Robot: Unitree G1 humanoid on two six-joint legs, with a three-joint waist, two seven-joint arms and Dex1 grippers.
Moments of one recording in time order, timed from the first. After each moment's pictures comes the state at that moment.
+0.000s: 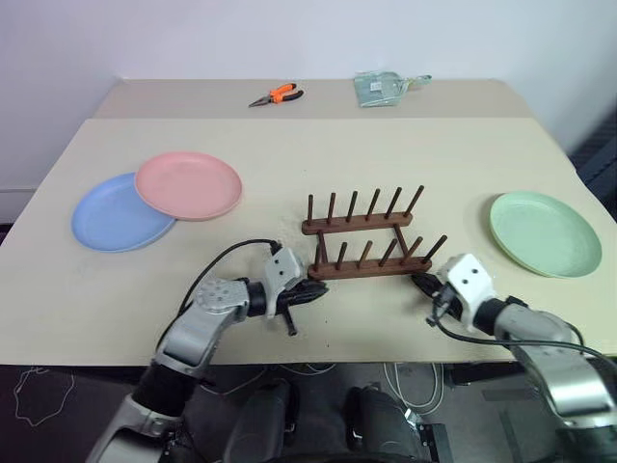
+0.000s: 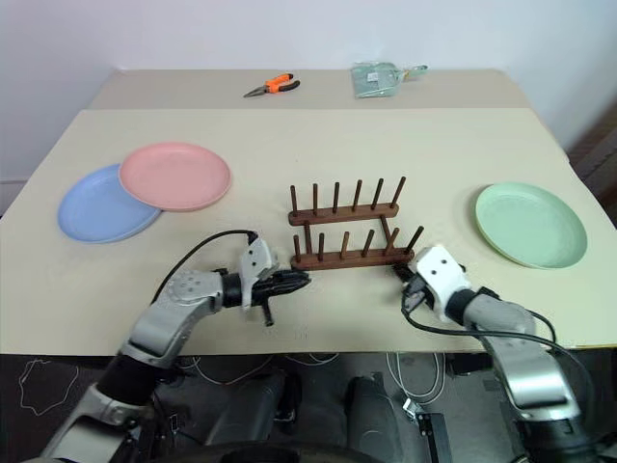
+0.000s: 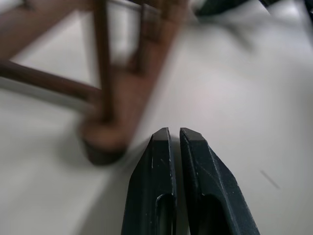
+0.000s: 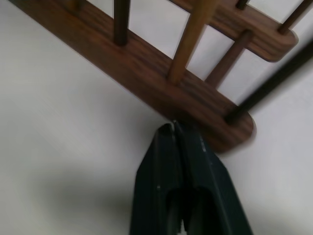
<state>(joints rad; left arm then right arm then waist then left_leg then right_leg) -0.27 0.30 -0.28 -0.08 -0.14 0.40 -0.78 0.02 -0.62 -0.02 -0.27 0.12 0.36 0.59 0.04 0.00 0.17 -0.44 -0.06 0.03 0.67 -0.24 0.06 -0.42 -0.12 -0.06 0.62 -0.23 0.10</state>
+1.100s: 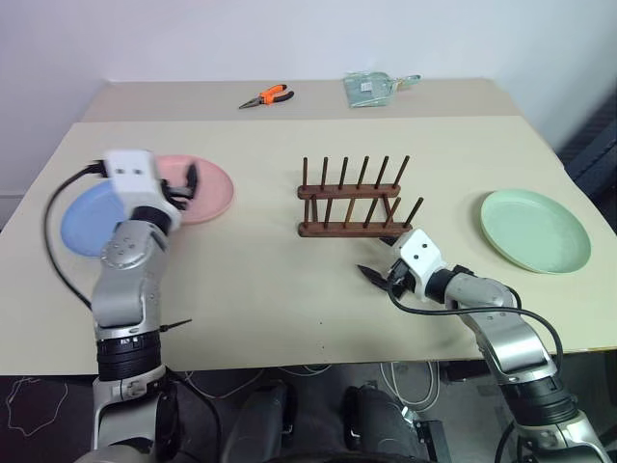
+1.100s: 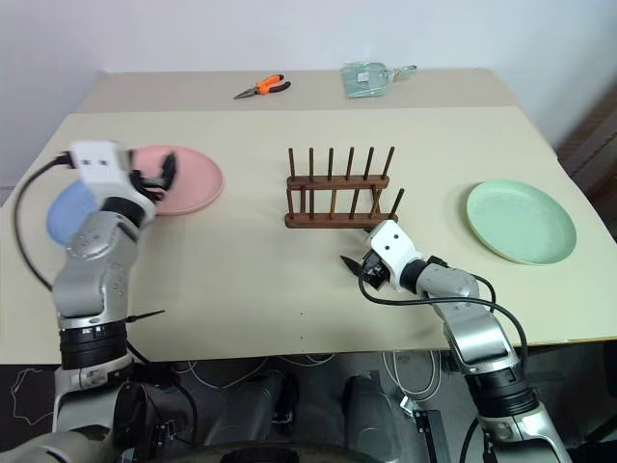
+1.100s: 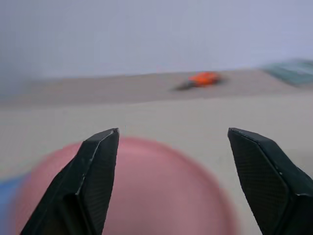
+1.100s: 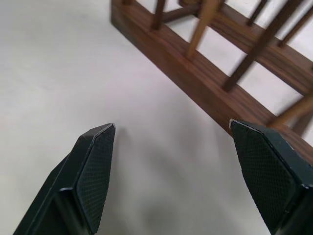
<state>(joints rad) -0.46 0.28 0.41 -0.17 -0.21 0.54 0.00 -0.19 -0.52 0.12 -0.19 0.09 0.34 0.65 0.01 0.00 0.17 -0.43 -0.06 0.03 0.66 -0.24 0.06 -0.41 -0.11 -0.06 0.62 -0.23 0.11</state>
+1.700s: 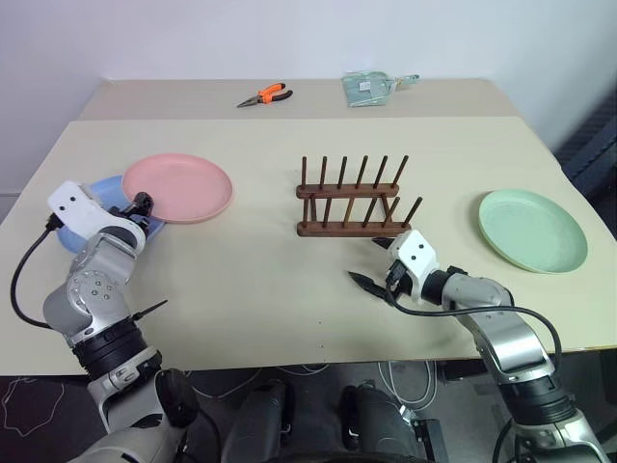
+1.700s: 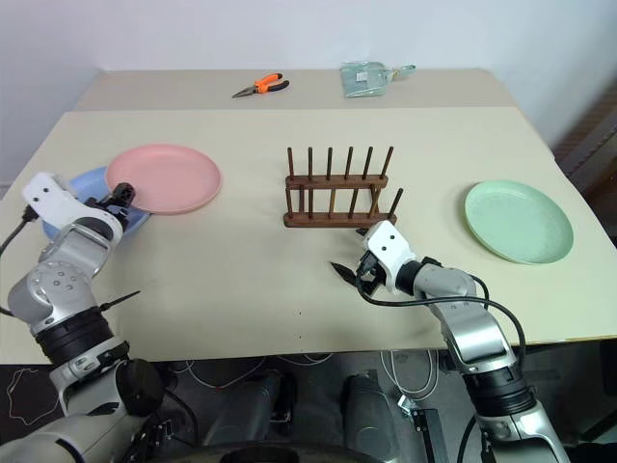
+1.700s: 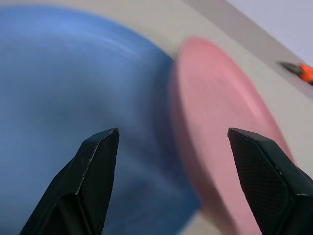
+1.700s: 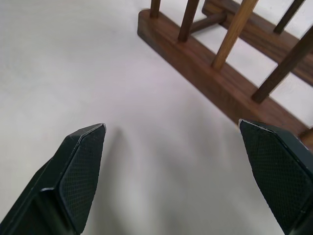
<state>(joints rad) -0.55 0.22 0.72 -0.05 -0.52 0.90 0.16 -0.17 -0.52 0.11 -0.22 0.13 0.36 0.67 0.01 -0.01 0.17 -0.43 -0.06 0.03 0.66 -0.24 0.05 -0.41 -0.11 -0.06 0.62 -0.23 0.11</state>
